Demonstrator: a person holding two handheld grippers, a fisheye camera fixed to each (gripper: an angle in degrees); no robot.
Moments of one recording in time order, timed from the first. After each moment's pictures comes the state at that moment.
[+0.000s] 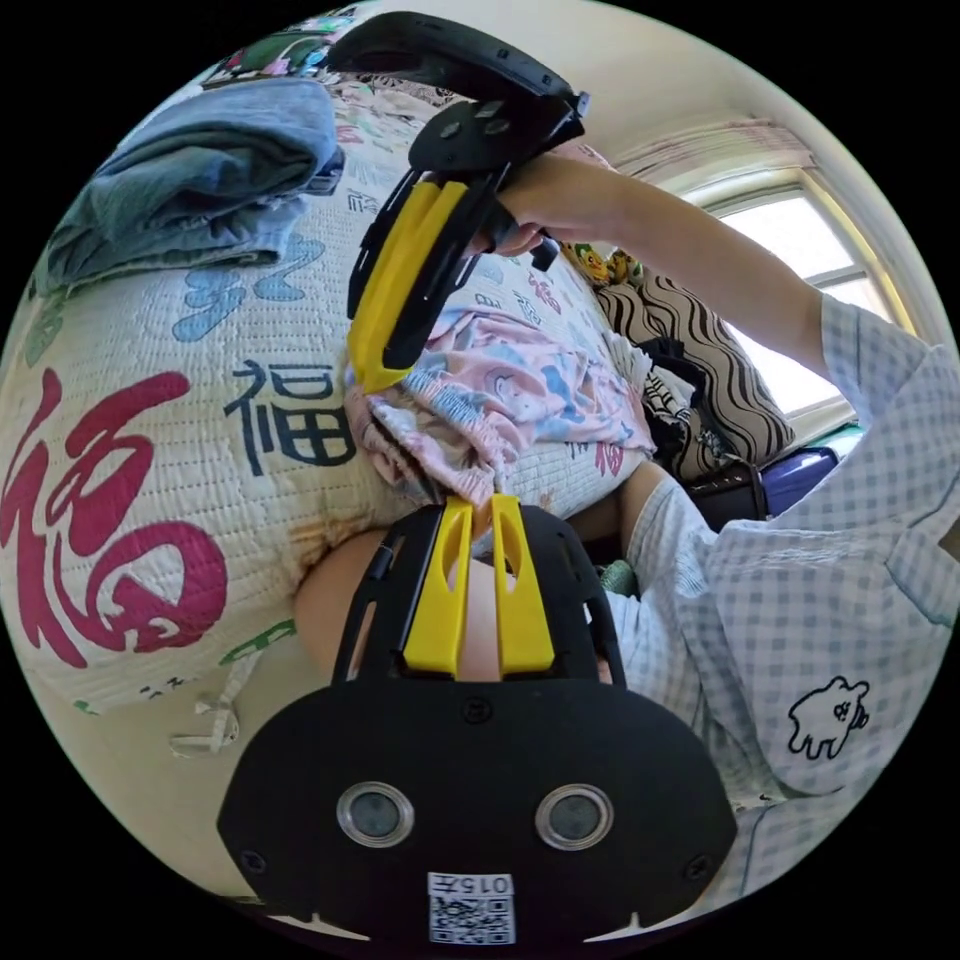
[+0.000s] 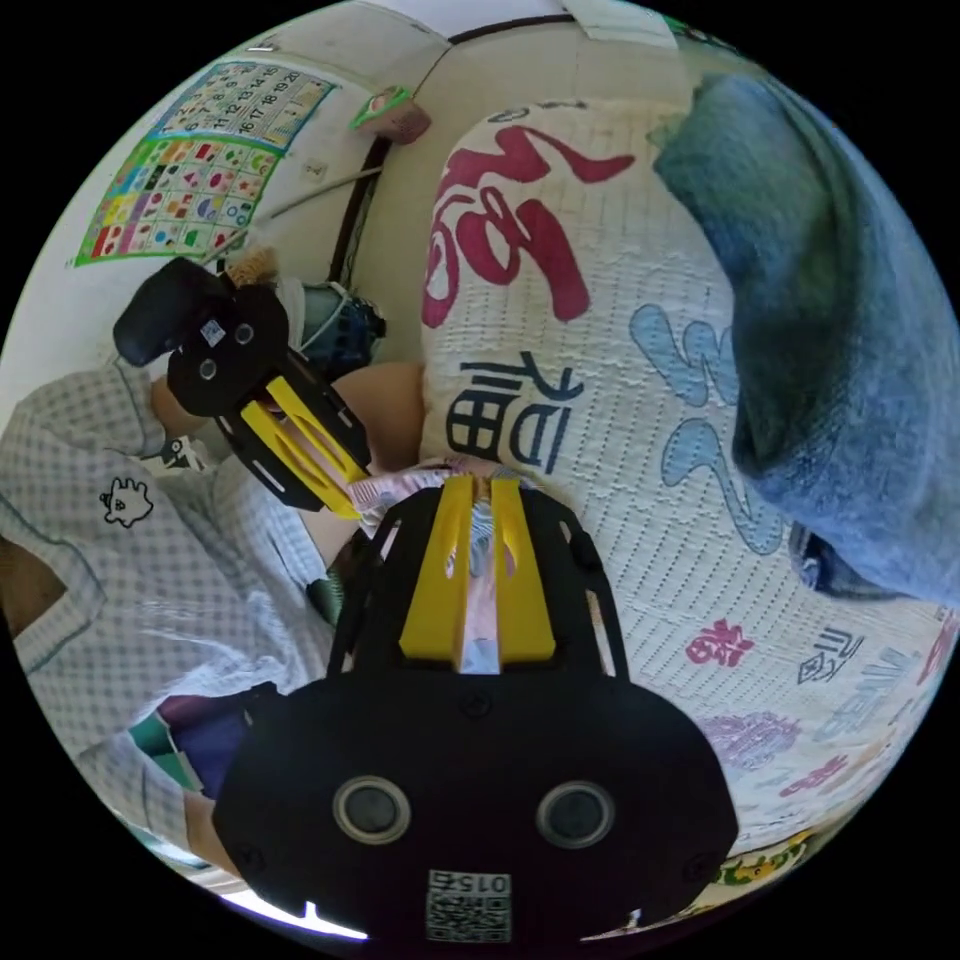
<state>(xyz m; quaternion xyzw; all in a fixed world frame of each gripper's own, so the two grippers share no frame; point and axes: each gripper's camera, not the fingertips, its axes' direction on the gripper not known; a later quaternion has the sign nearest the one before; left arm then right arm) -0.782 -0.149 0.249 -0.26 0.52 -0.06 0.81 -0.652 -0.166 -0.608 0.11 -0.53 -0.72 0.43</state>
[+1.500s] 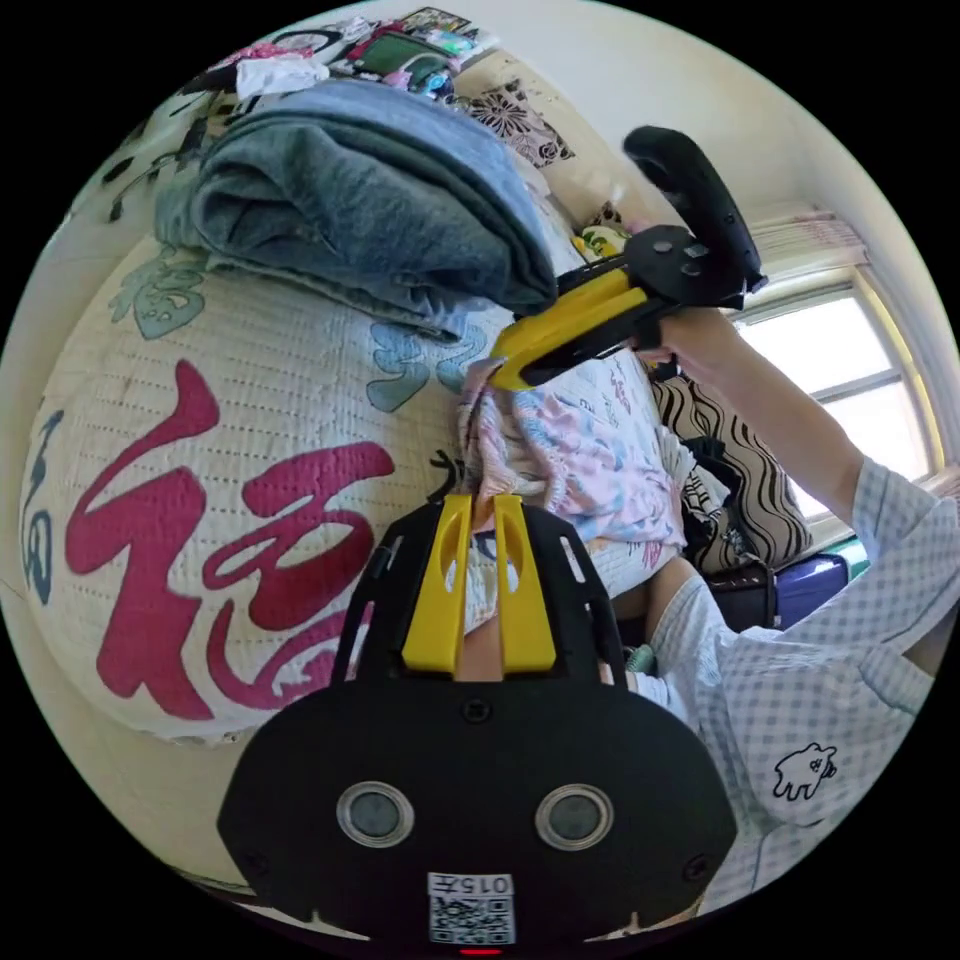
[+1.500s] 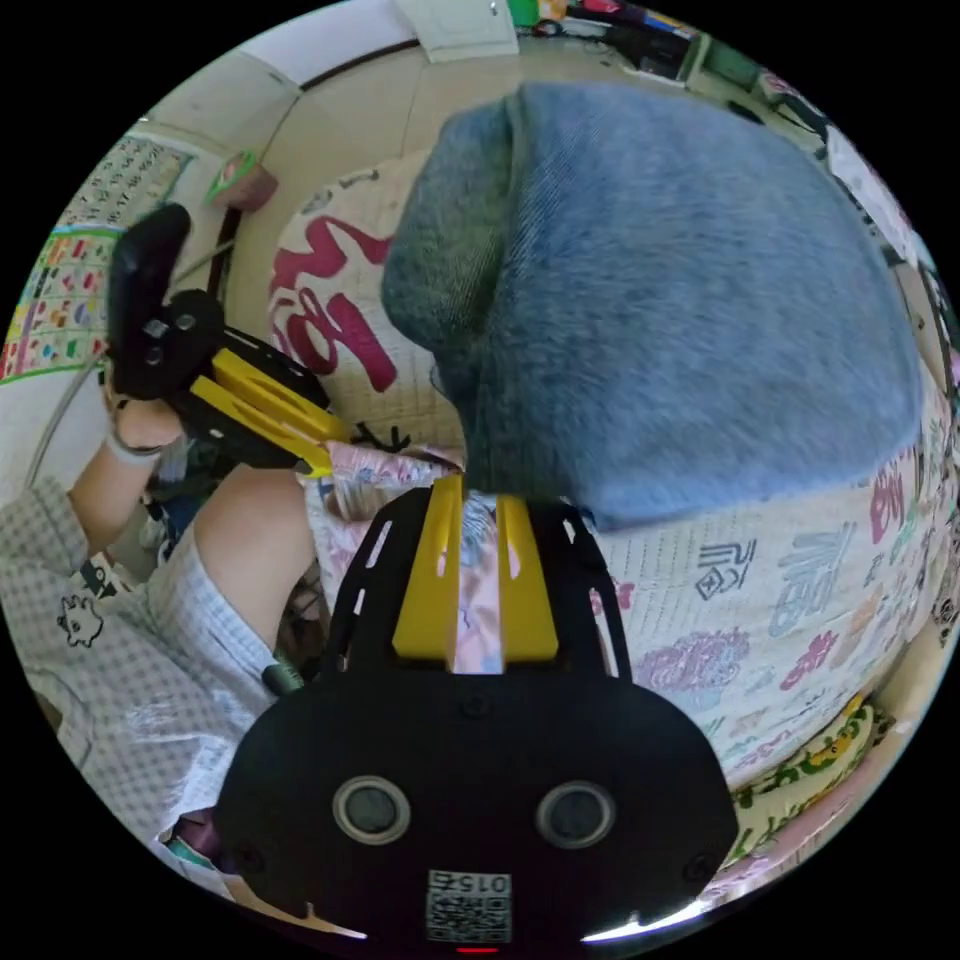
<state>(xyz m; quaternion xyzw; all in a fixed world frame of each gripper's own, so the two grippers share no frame) -0.855 -0.165 0.306 -0.24 0.46 -0.17 0.84 -0.331 -0.269 -0.689 0.17 -0.53 -0.57 0.60</state>
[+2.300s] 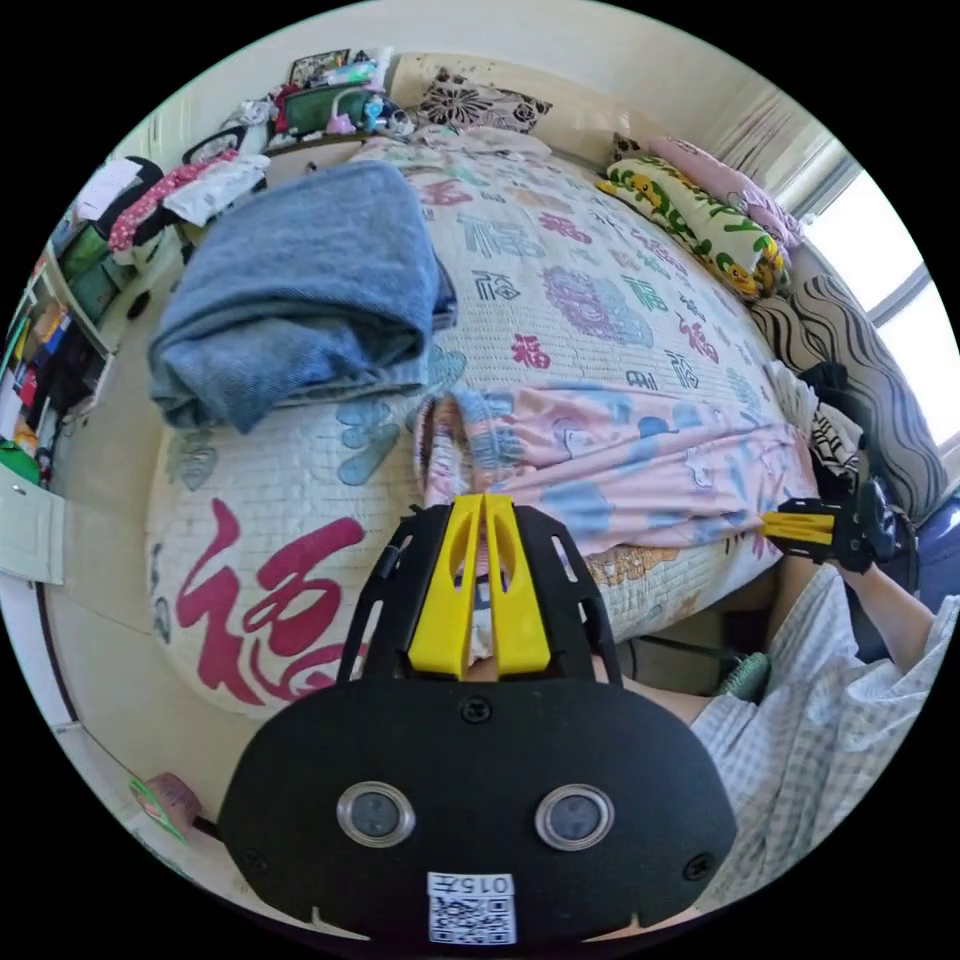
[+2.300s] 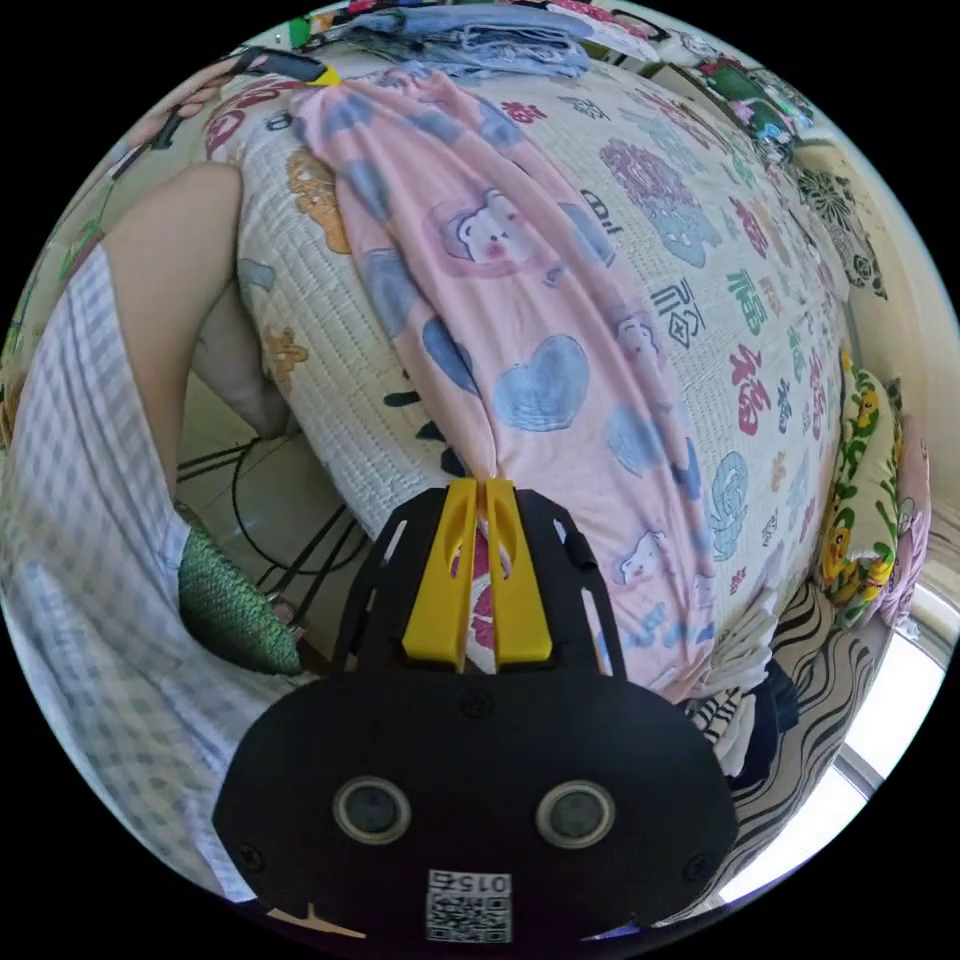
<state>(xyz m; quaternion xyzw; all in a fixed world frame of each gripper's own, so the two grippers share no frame) -0.738 -0.225 0.260 -0.25 0.27 -0.02 0.93 0.057 -0.117 -0.411 0.11 -0.48 -0.38 0.79</state>
